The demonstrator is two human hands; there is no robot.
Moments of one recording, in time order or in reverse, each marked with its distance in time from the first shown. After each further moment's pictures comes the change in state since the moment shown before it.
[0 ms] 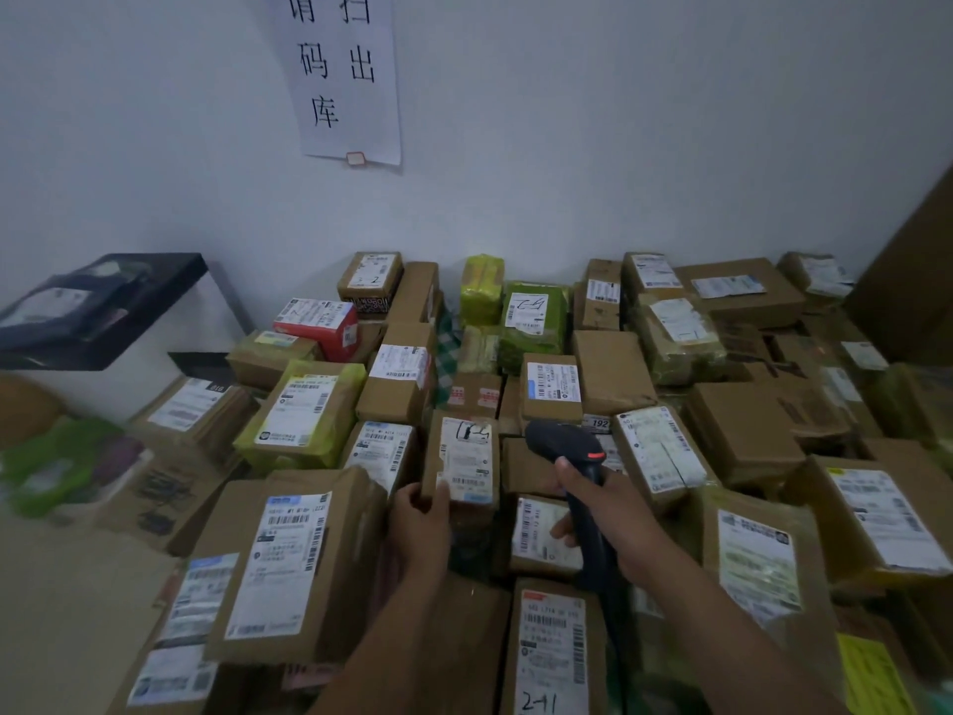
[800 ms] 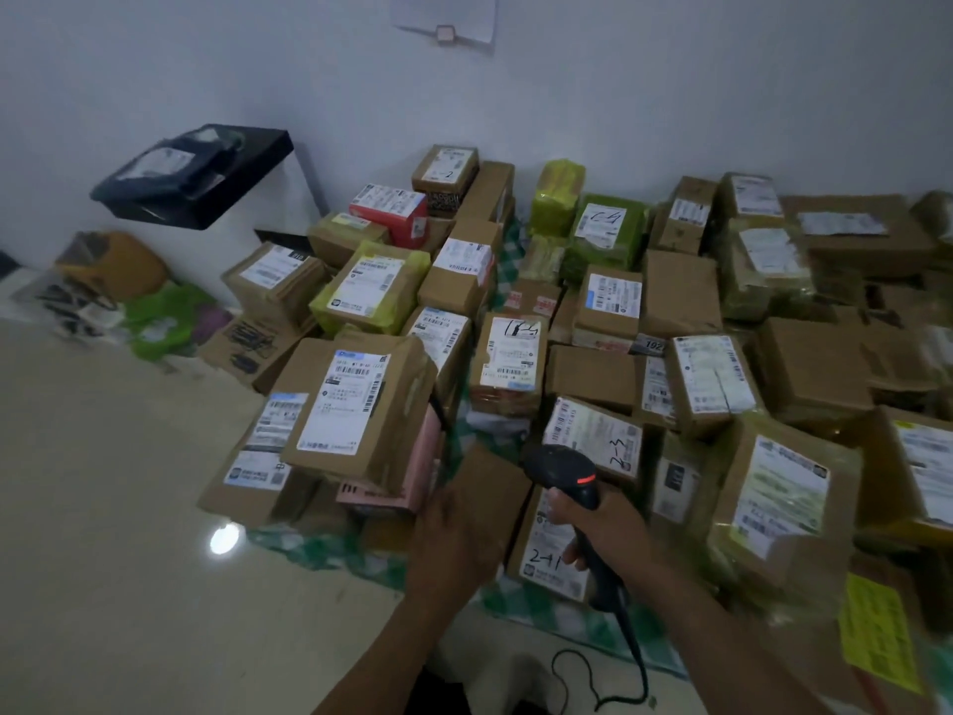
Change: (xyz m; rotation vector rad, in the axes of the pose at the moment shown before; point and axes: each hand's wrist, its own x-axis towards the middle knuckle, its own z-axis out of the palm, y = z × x) left_hand -0.115 -0.112 -0.051 0.811 -0.189 0.306; right_hand -0.048 0.101 0.011 -0.245 -0.215 0.053
